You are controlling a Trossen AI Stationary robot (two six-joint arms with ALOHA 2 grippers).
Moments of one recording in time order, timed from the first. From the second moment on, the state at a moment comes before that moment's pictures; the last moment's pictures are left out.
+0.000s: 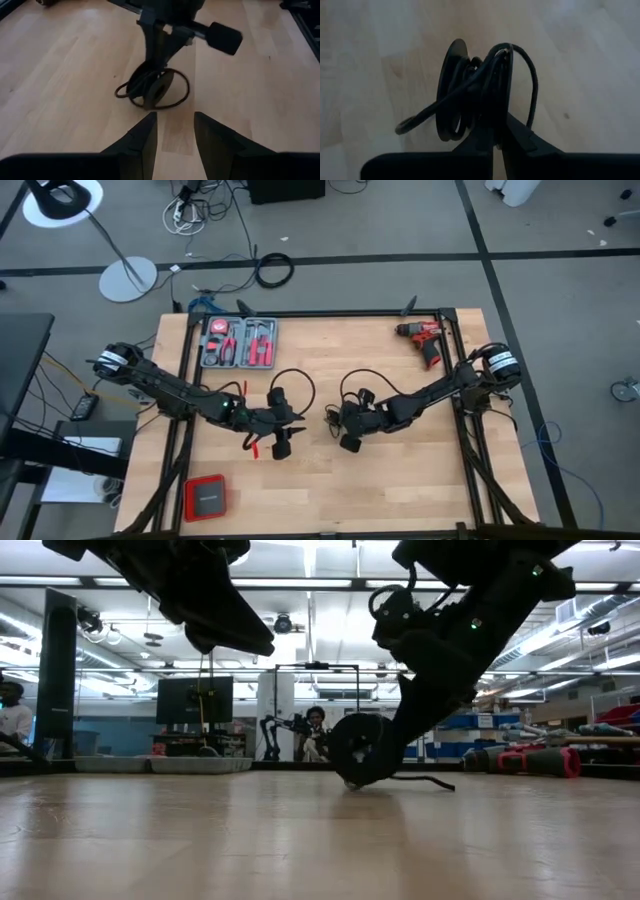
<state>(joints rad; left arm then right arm) -0.34 1.40 0.77 0.03 -0.39 -0.32 0.29 1.75 0.95 -0.18 0.43 0.51</state>
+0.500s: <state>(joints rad) -0.34 1.40 0.88 0.04 -0.35 -0.29 0.39 1.55 0.95 -0.32 0.62 0.42</state>
